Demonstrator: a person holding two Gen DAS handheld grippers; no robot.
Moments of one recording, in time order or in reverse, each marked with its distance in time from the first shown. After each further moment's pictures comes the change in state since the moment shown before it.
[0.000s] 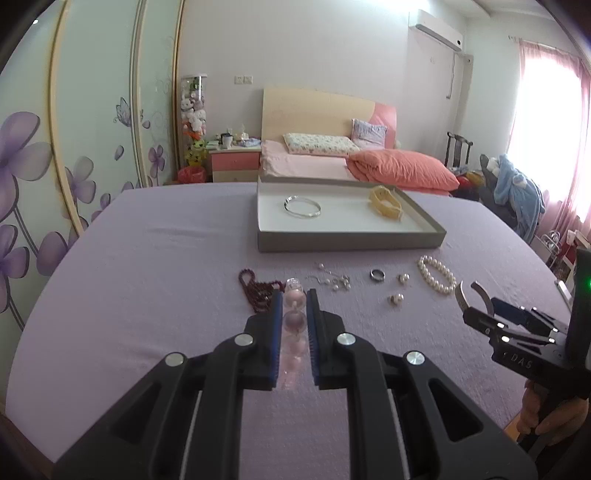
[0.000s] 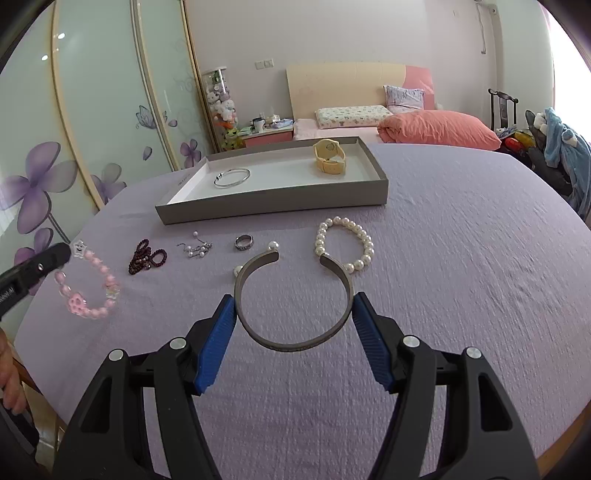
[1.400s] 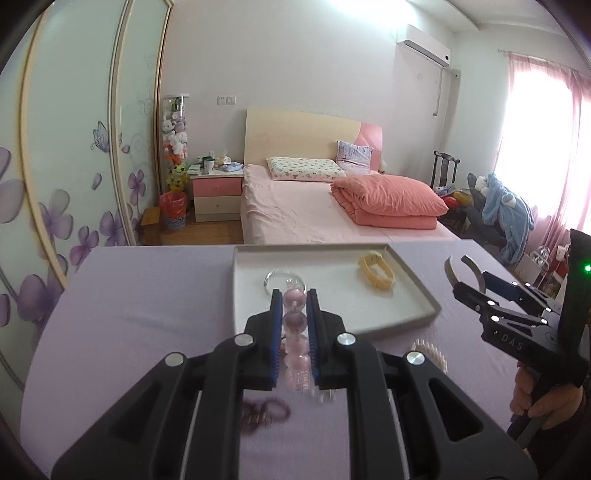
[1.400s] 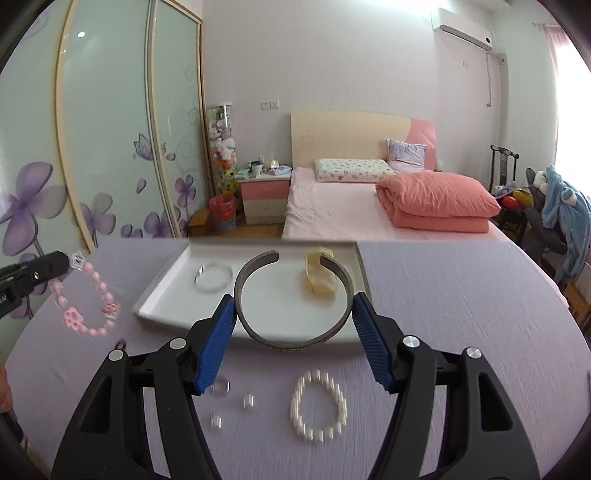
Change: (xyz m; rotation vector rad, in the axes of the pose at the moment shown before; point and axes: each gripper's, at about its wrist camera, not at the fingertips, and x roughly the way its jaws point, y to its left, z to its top) left arm 0.058 -0.008 0.118 0.009 -0.056 -0.077; right arm 0.036 0.003 0.144 -0.095 -0.161 -0.028
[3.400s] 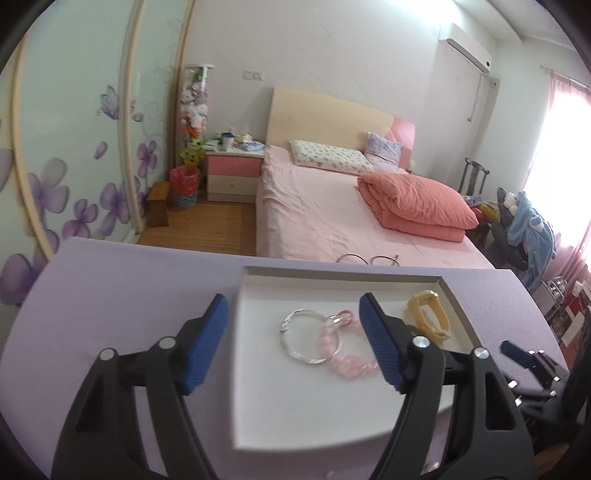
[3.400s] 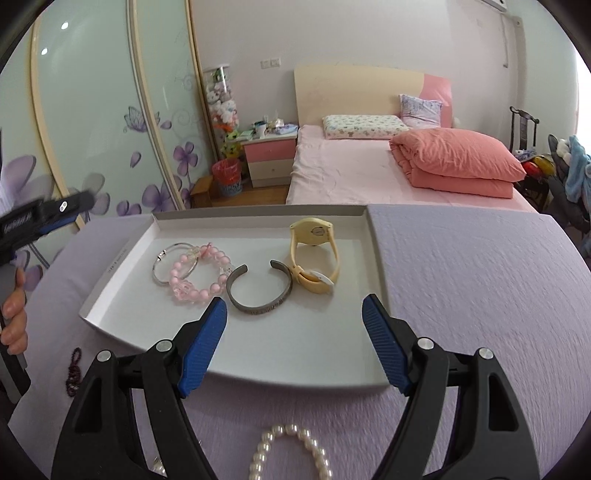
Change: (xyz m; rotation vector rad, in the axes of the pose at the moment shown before) left arm 0.127 0.052 0.034 -0.118 0.050 0.066; right arm 0.079 -0.039 -0.011 0.048 0.153 0.041
